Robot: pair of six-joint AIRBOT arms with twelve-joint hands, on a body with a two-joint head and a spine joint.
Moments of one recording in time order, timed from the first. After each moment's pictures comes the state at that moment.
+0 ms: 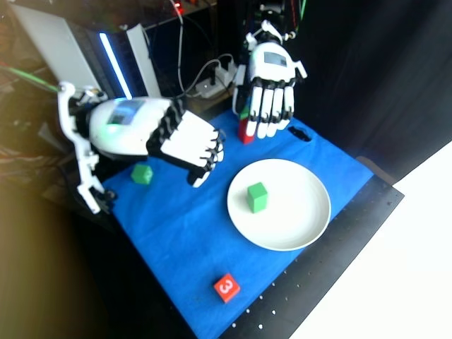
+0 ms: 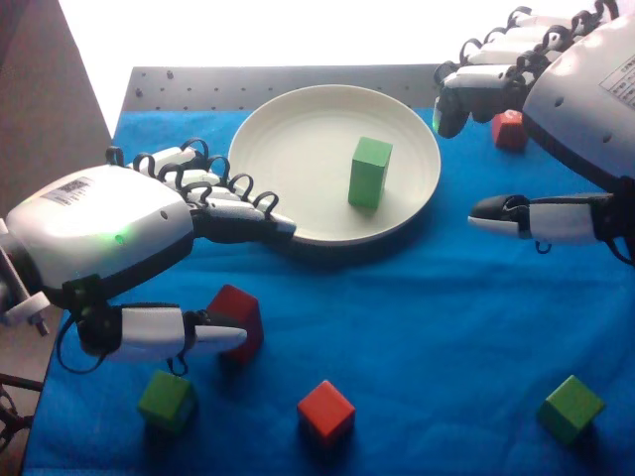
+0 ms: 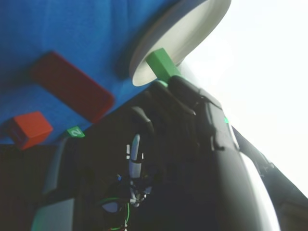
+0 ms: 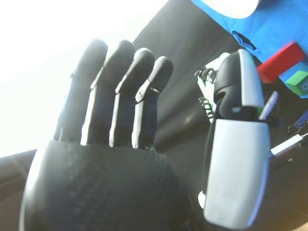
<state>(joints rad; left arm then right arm) 0.87 -0.83 0.85 -0.01 -0.73 1.15 -0.74 -0.90 0.86 -2.98 -0.91 1.85</state>
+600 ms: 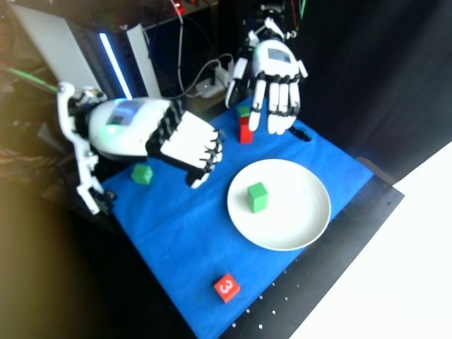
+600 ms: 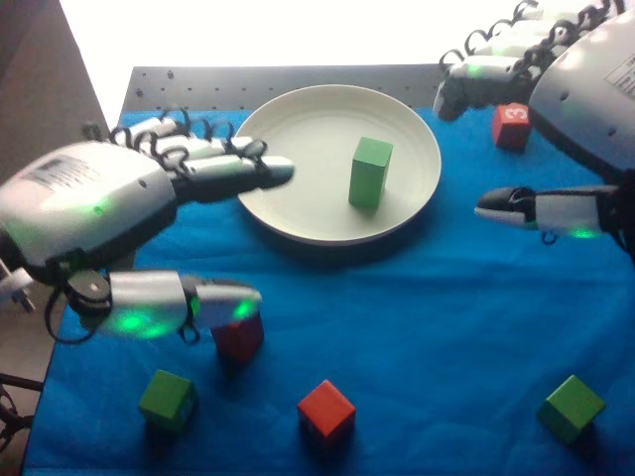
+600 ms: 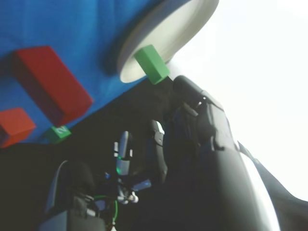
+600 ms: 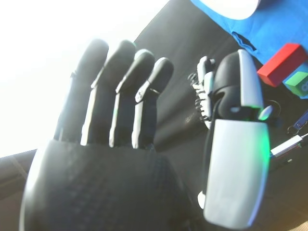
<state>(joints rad) 0.88 -0.83 0.86 -0.10 -0.84 1.15 -0.74 -0.90 0.89 -2.98 -0.91 1.85</state>
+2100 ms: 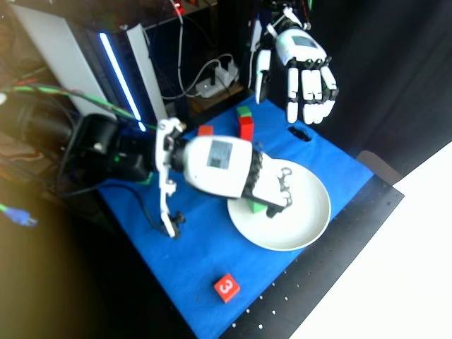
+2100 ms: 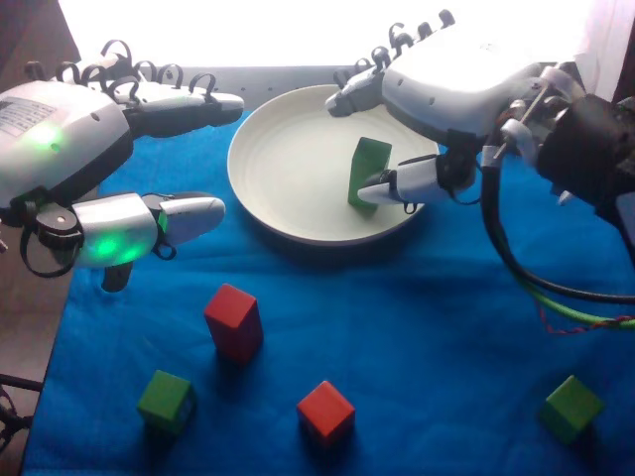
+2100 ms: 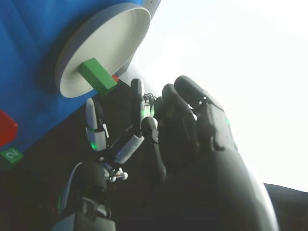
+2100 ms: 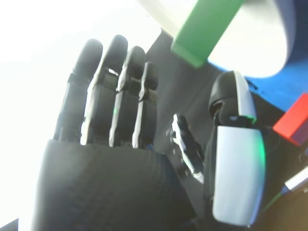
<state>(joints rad) 0.84 -0.82 0.91 -0.19 -0.86 1.24 -0.56 -1.29 1.29 -2.88 -0.54 1.85</state>
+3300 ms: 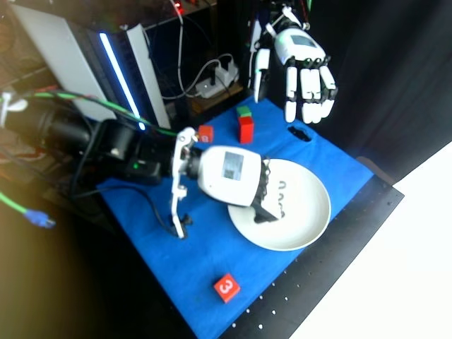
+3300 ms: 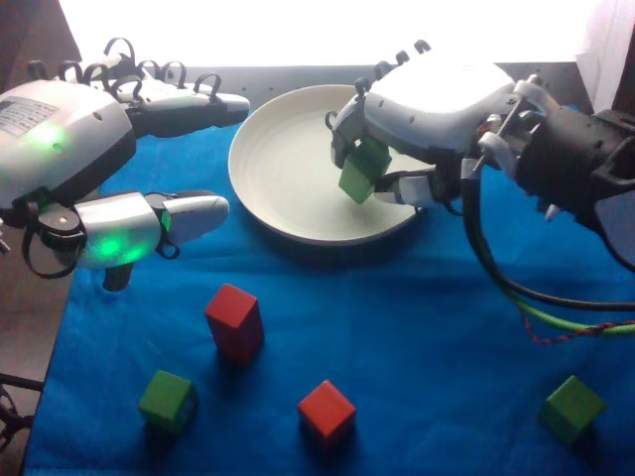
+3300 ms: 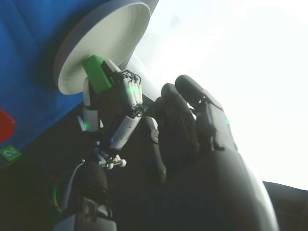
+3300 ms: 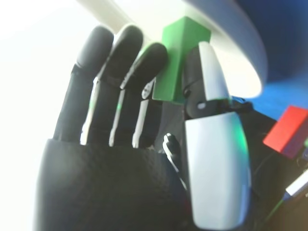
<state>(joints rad) 0.84 -0.82 0.90 -0.19 -0.88 1.24 -0.56 -1.29 1.27 -2.86 -0.49 1.85</state>
